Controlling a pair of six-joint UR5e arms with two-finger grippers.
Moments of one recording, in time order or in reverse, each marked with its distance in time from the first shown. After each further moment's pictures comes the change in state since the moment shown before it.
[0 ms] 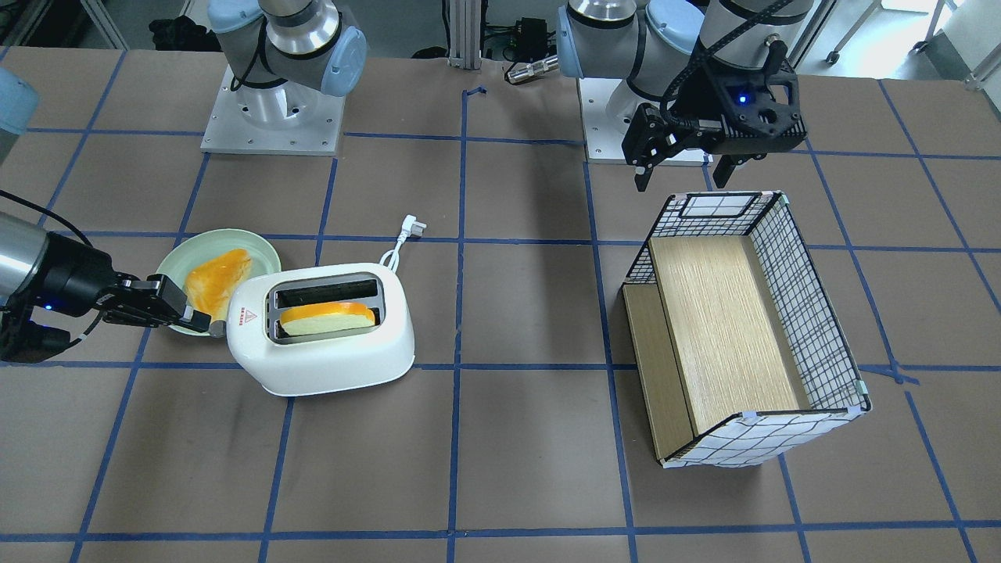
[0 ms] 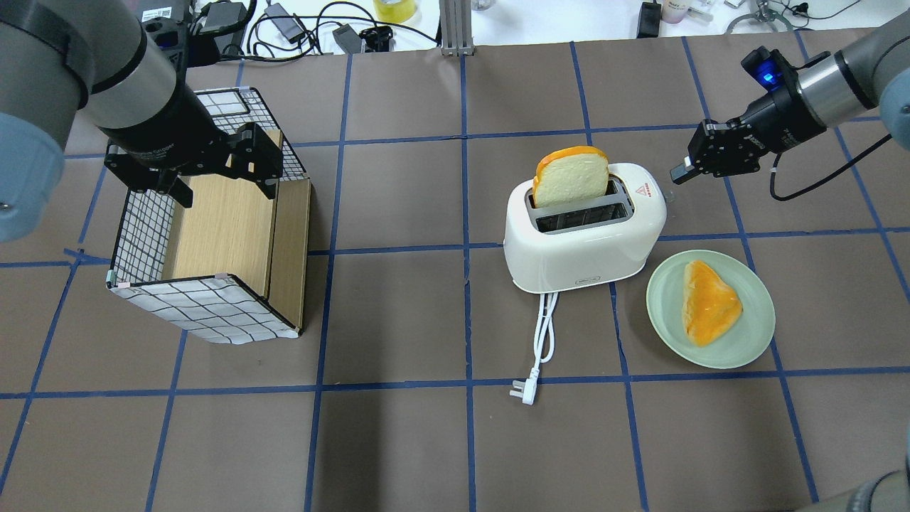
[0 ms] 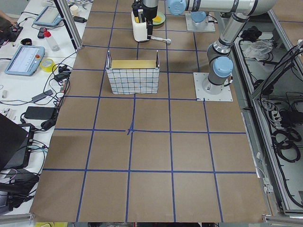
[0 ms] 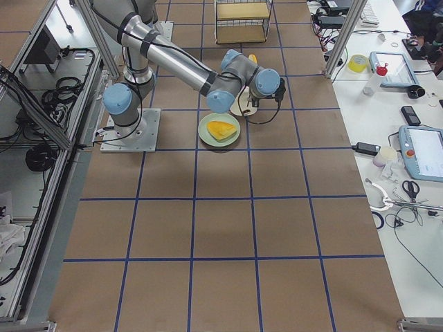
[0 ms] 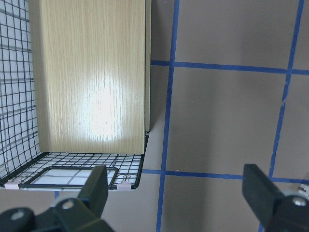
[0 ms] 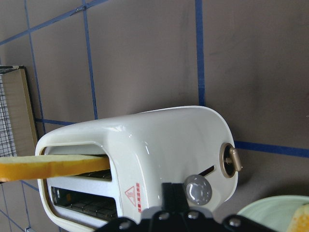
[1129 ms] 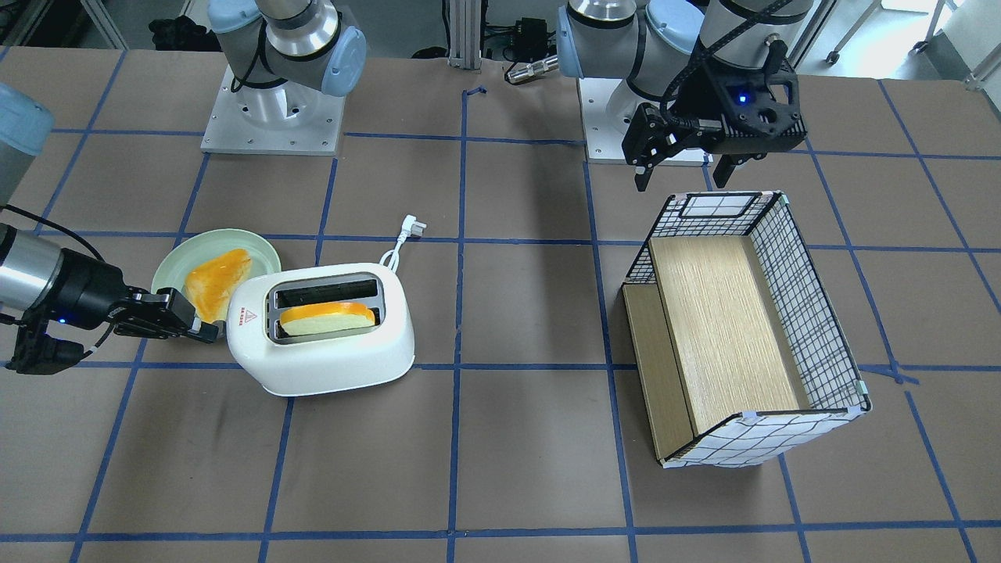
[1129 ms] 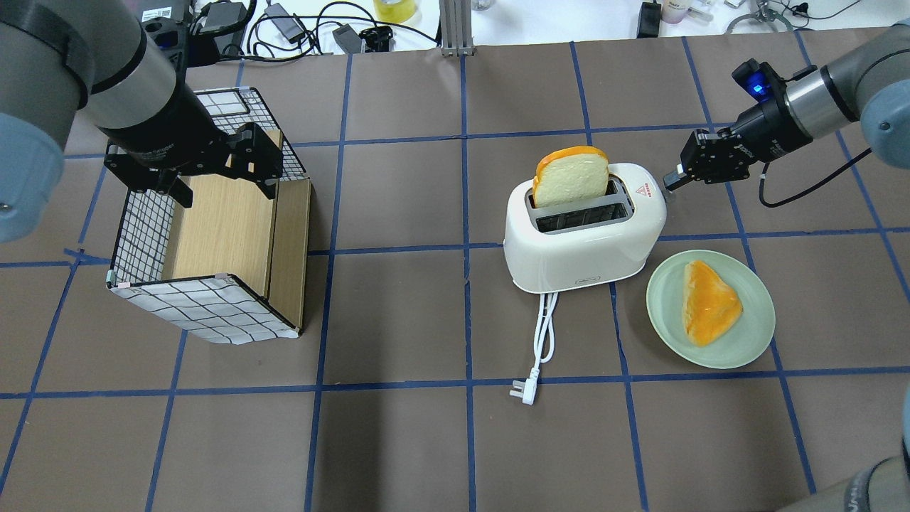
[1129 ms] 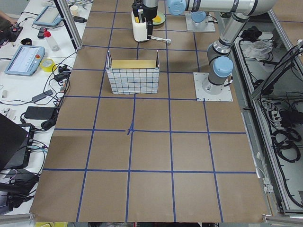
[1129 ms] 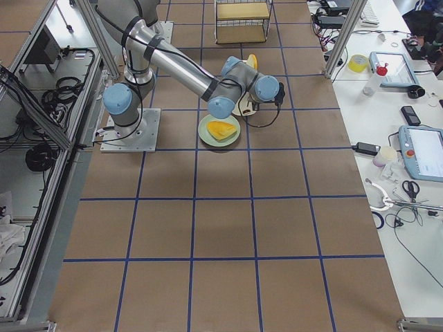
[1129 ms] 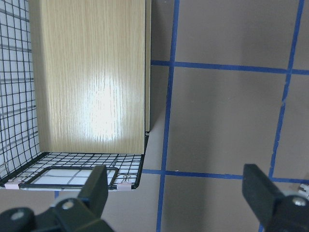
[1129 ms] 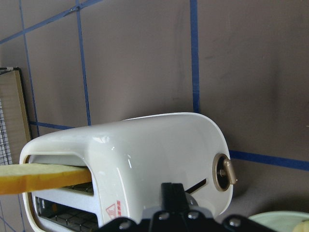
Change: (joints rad) left arm 0.000 0.000 0.000 0.000 0.000 0.000; right arm 0.000 0.031 0.023 -0.062 0.006 -0.001
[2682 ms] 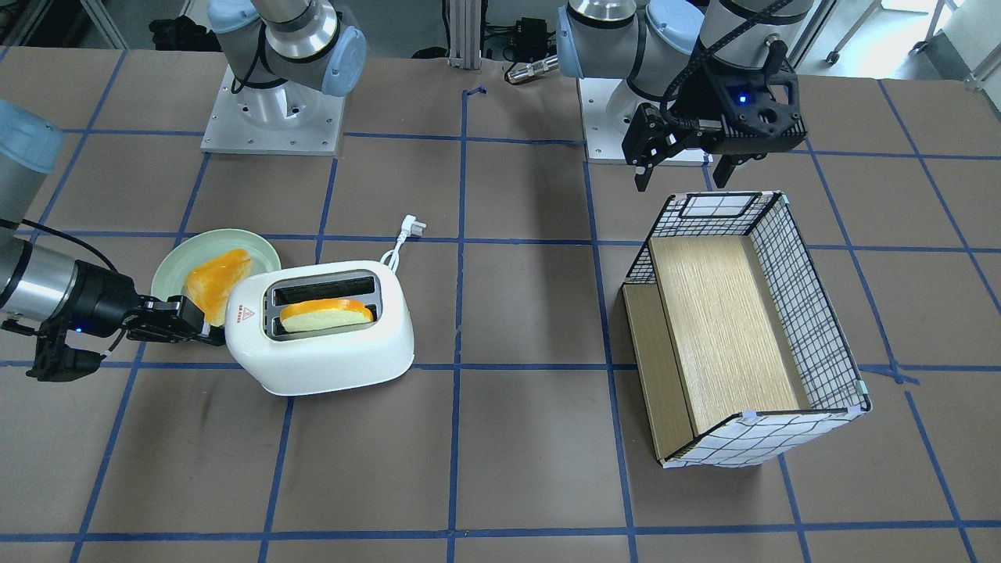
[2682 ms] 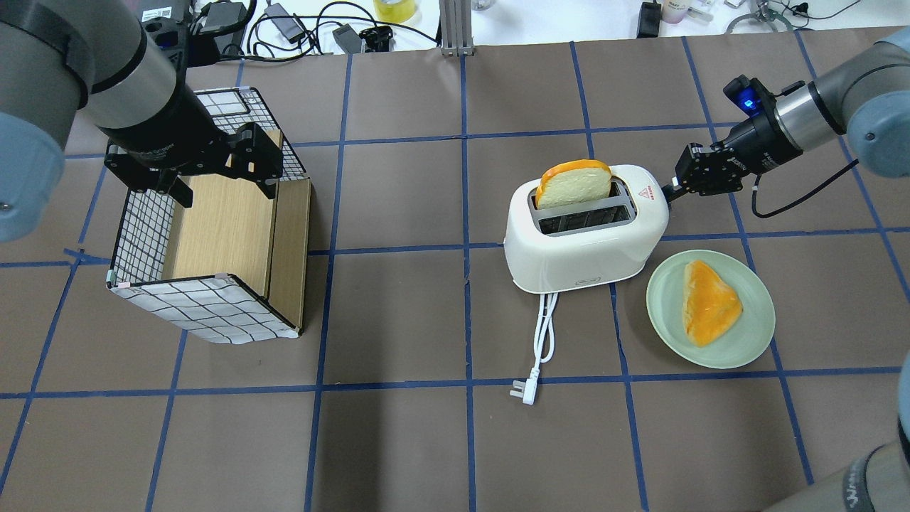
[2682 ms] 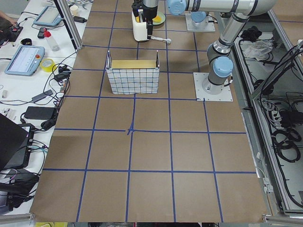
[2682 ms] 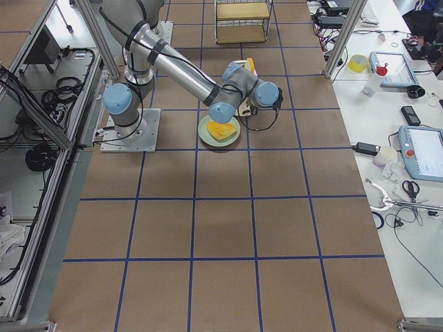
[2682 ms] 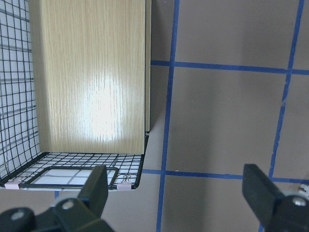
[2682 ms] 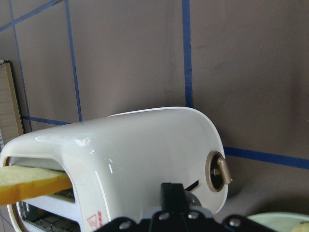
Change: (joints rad) left arm 0.000 0.000 0.000 0.000 0.000 0.000; right arm -0.001 0.037 0.019 -0.015 -0.013 -0.013
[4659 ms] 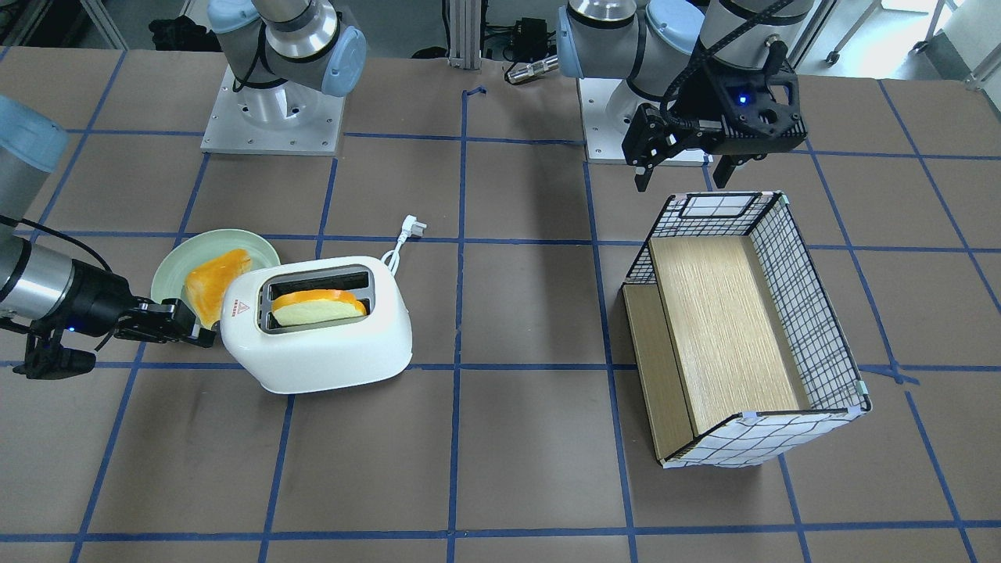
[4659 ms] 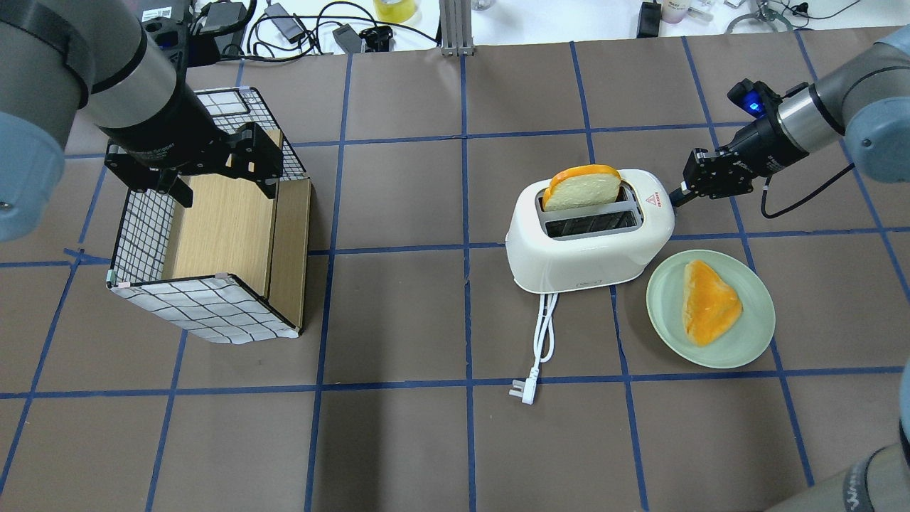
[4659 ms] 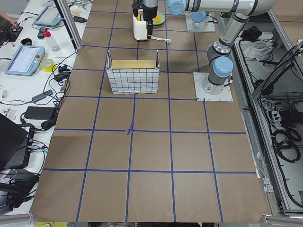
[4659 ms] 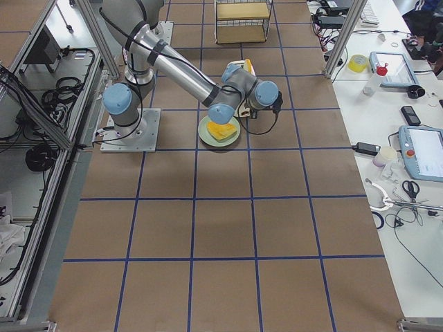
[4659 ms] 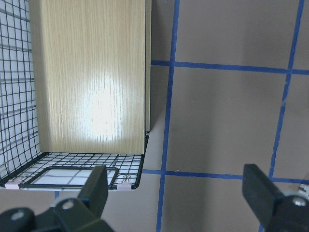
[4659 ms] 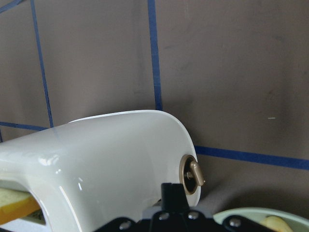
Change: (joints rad) left arm 0.000 0.000 0.000 0.000 0.000 0.000; right arm -0.002 -0.023 0.011 -0.047 -0.080 0.048
